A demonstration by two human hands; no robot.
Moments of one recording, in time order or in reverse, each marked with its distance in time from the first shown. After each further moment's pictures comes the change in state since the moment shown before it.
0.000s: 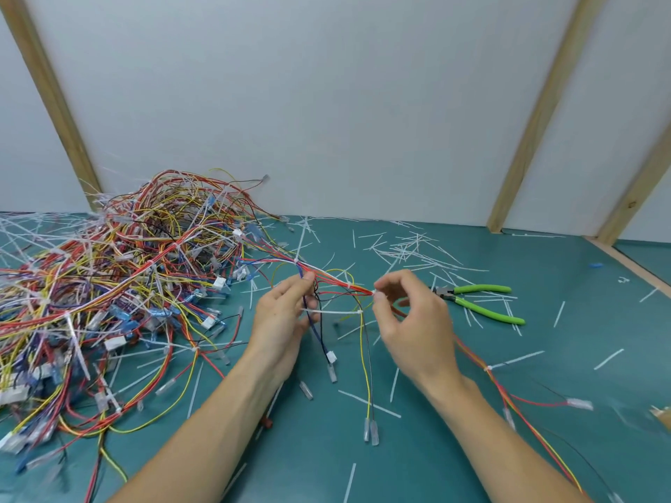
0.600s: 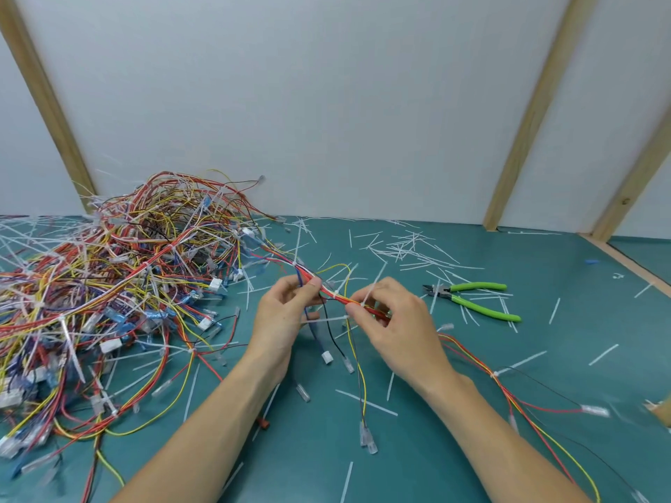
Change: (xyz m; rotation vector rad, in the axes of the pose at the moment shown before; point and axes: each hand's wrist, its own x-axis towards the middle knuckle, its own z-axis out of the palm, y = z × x) left_hand 0.001 -0.006 -0.001 0.224 0.008 0.066; right_hand 0.000 0.003 0.005 0.010 -0.221 -0.006
